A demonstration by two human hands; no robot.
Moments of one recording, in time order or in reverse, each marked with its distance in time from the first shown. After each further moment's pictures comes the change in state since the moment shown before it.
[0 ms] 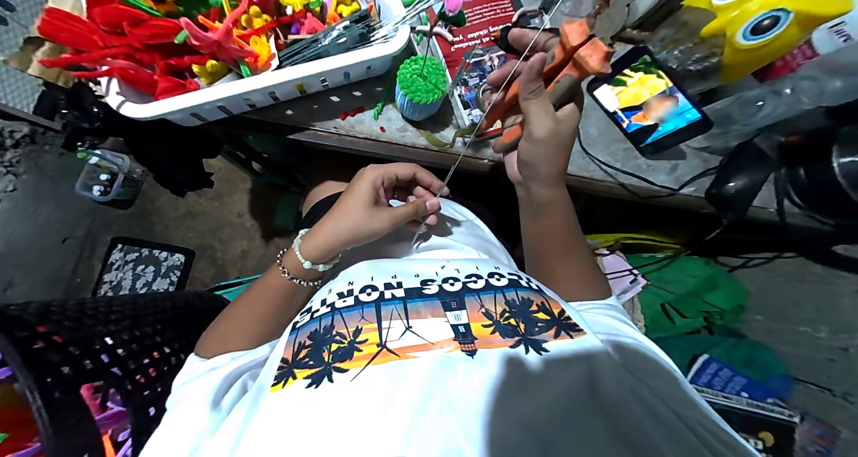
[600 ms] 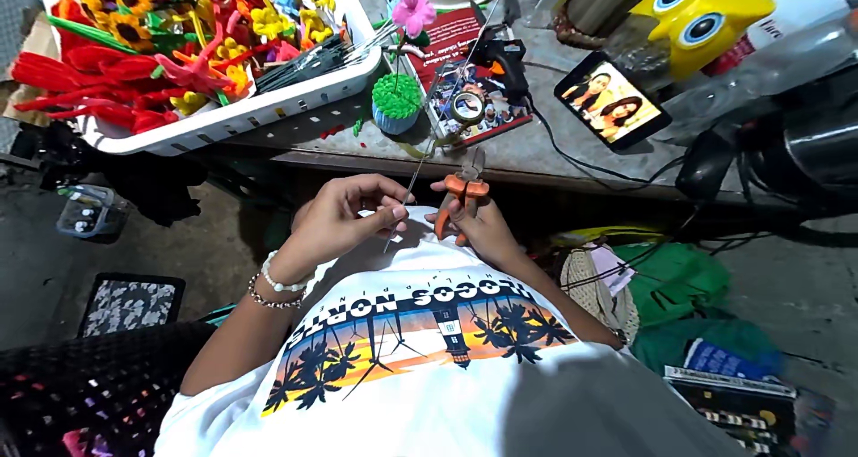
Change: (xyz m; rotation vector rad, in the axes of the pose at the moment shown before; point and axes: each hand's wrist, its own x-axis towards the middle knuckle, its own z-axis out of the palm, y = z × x) left_hand -0.003 -0.002 -0.014 0.062 0.031 0.015; right_hand -0.109 0.016 -0.028 -0.256 -0.227 0.506
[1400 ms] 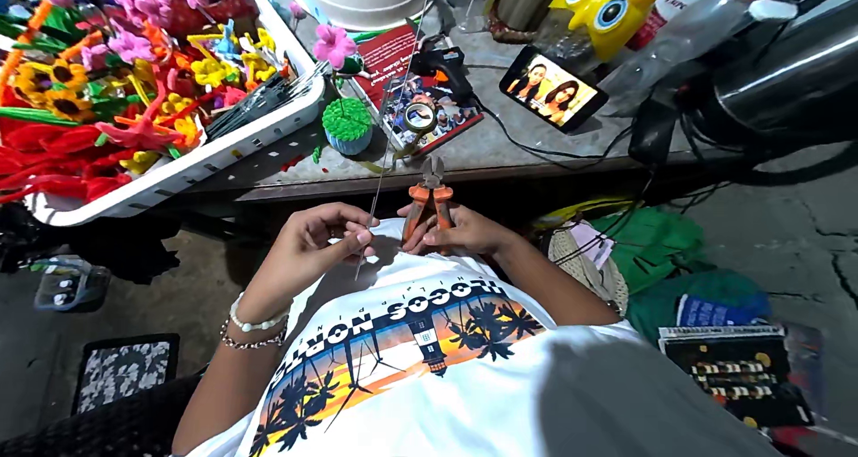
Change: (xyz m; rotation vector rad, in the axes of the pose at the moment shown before) left_hand 0.002 -0.004 -0.002 -0.077 -0.057 -0.051; right_hand 0.004 0.015 -0.042 0.389 -0.559 0.079
